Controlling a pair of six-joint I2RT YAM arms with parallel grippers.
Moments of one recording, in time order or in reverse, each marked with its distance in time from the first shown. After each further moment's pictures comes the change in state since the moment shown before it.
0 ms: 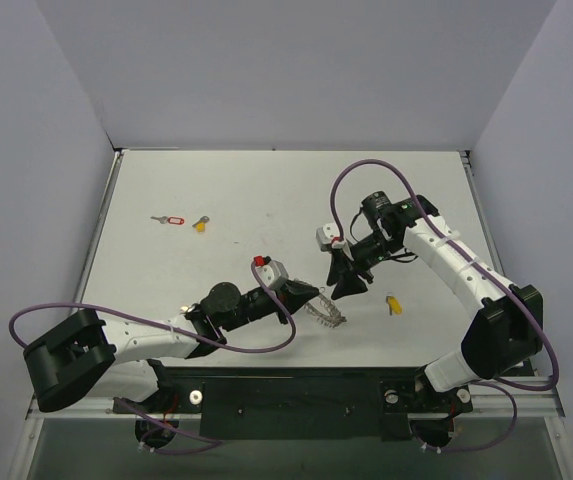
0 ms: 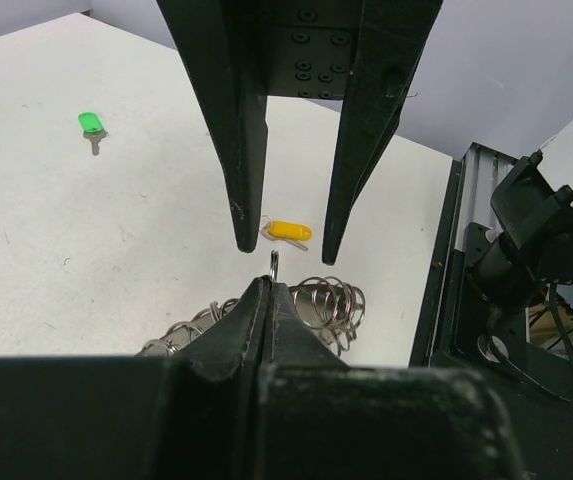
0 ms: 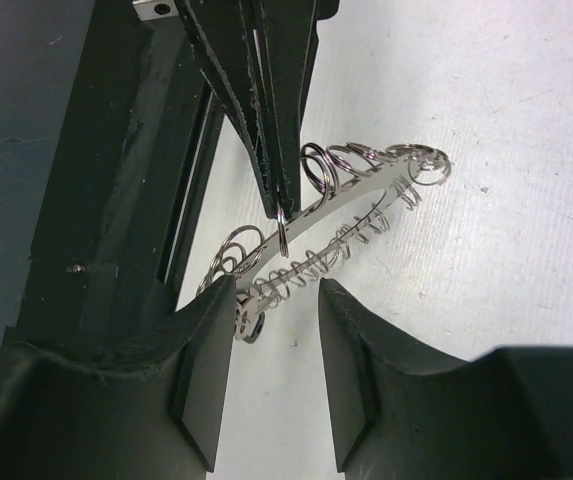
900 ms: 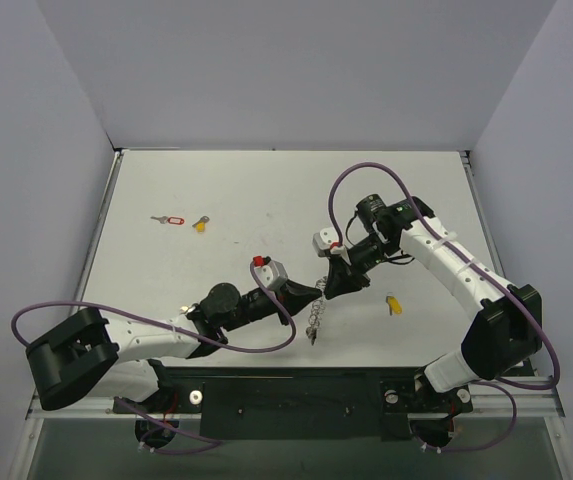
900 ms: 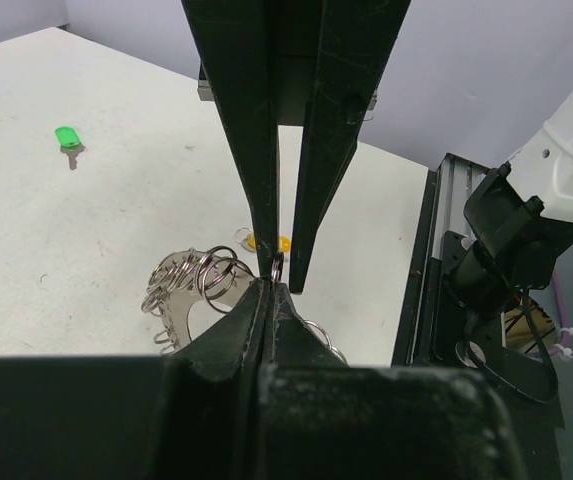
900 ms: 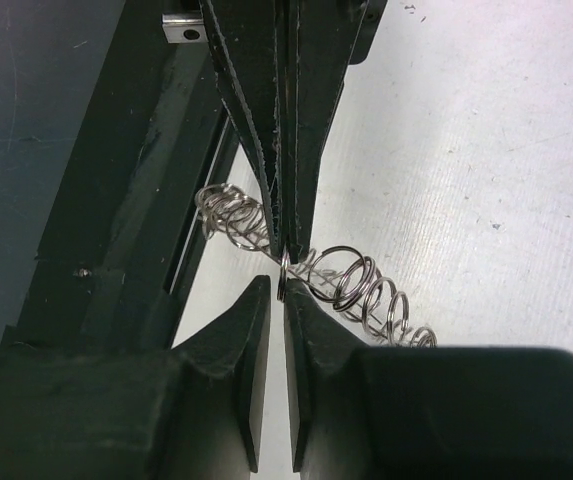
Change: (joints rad) left arm 0.000 0.012 0.000 0.047 0.031 -0.022; right arm 0.040 0.000 0.000 -0.022 -0.039 -0.059
